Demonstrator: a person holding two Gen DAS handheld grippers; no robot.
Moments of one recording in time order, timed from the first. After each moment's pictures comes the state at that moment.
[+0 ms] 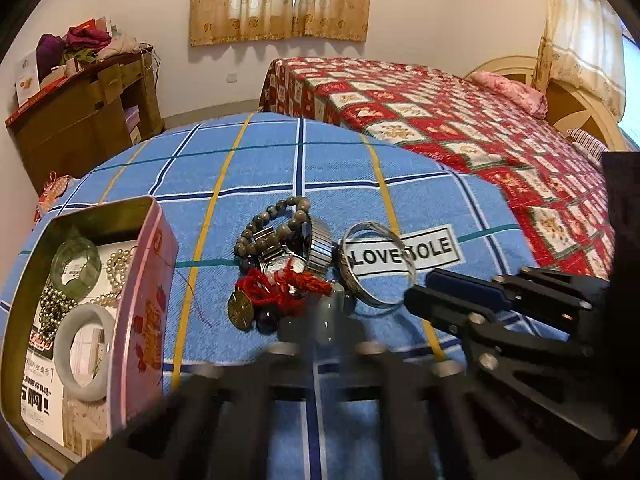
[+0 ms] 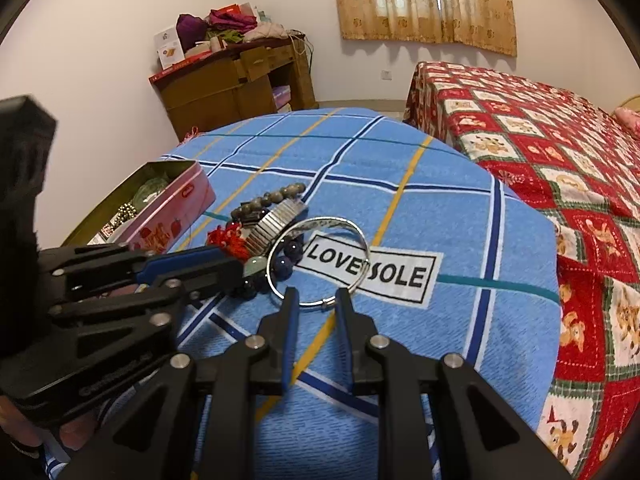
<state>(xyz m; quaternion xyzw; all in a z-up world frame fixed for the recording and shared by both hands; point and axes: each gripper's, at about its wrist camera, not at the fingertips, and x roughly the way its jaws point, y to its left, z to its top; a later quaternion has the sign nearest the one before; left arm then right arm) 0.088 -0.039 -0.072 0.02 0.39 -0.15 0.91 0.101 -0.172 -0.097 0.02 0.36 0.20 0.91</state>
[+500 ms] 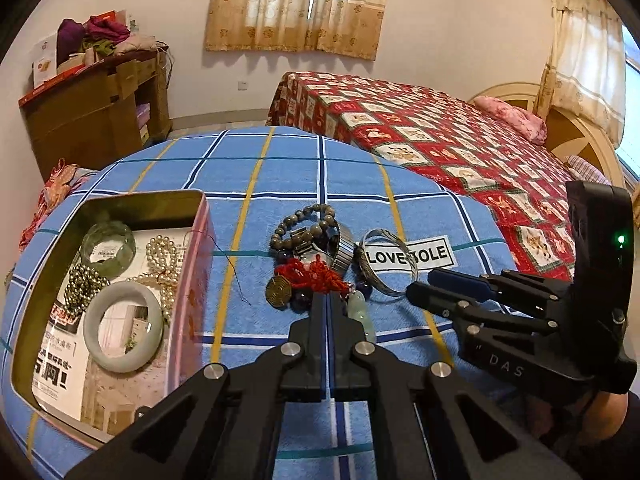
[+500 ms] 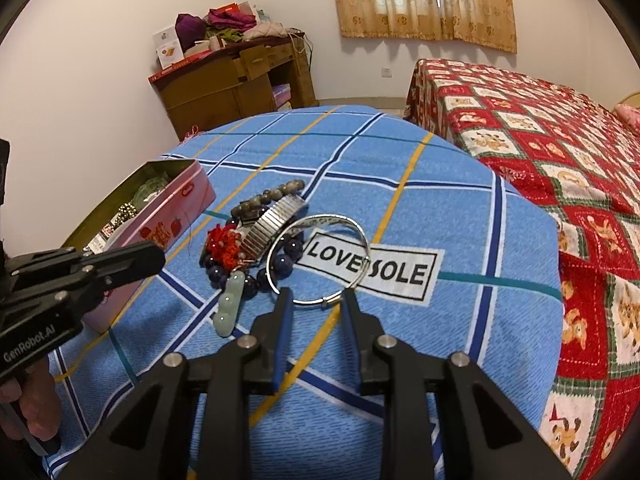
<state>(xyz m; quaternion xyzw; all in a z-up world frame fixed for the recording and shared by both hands) 0.068 -0.010 -0.058 -0.02 0.38 -0.14 0.92 0.103 -0.173 -0.098 0.03 0.37 0.21 0.91</state>
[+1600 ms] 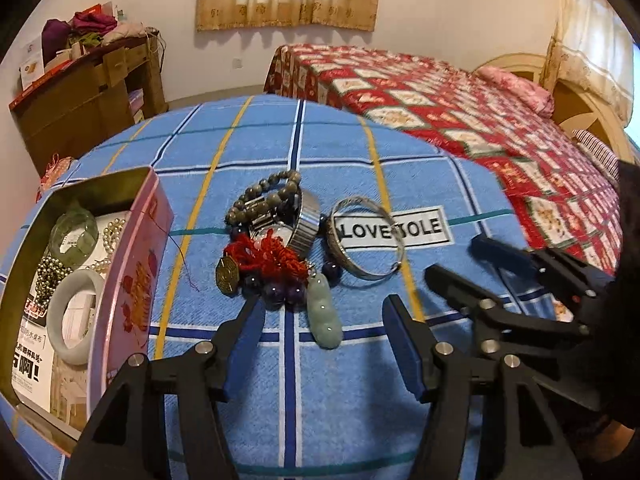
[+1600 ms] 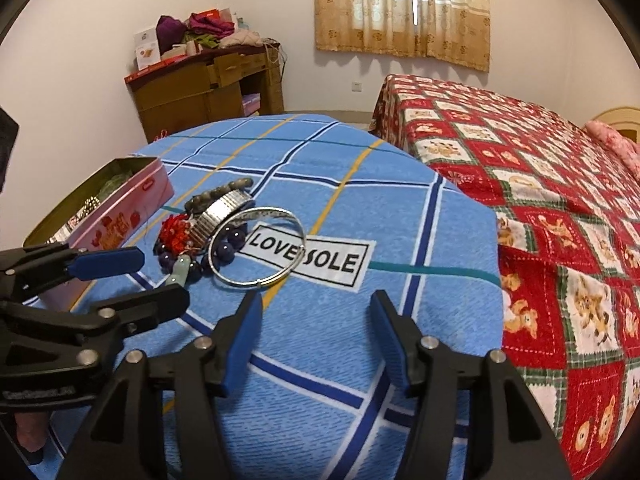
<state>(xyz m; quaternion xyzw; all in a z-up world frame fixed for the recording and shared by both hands) 0.083 -0.046 -0.082 0.01 0.43 -0.13 0.90 0.092 -0.196 -0.102 0.00 0.34 0.14 0.93</state>
